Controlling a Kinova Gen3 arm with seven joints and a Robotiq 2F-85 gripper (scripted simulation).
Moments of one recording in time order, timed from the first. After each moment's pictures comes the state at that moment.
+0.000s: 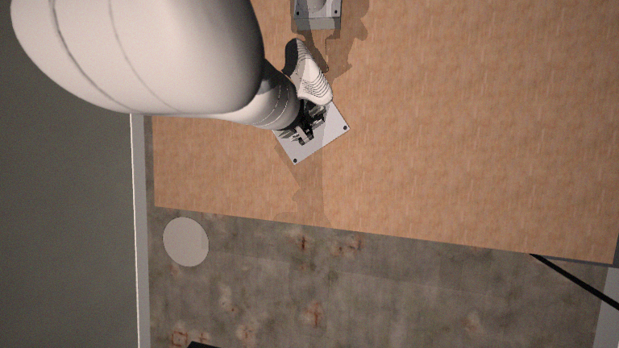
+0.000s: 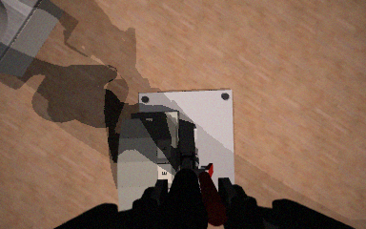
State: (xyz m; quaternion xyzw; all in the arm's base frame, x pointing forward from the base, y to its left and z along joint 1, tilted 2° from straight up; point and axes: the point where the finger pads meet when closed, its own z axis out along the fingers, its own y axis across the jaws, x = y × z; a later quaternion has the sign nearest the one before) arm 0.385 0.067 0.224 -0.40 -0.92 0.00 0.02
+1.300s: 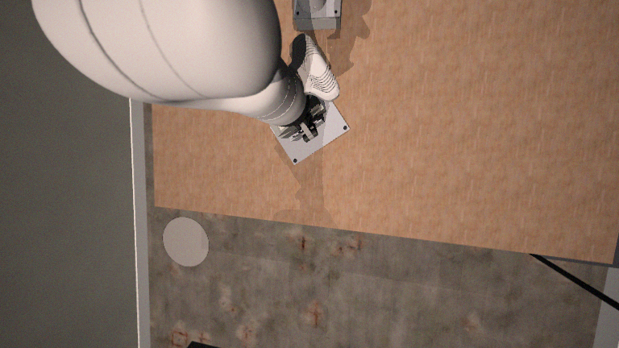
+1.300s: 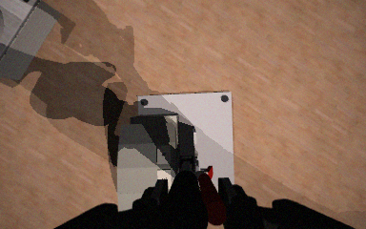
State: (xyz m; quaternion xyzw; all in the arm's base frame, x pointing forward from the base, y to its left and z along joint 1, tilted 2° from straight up) arm 0.380 0.073 0.223 -0.40 -0.92 0.00 0.01
